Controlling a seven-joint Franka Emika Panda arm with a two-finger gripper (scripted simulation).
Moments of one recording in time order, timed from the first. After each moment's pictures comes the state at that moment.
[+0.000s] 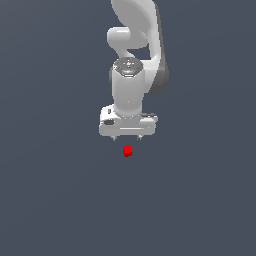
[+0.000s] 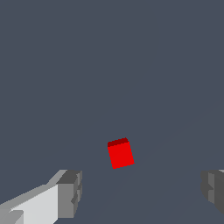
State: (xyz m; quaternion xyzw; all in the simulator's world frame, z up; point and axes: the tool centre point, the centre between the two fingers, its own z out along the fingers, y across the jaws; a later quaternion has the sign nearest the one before) arm 0.011 -0.003 0.175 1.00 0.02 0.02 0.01
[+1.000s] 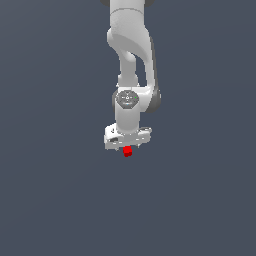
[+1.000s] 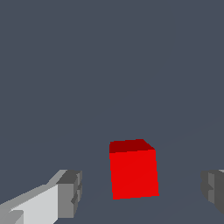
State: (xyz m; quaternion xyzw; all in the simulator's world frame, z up) arm -0.007 -0.002 0.070 0.99 0.10 0.01 0.00
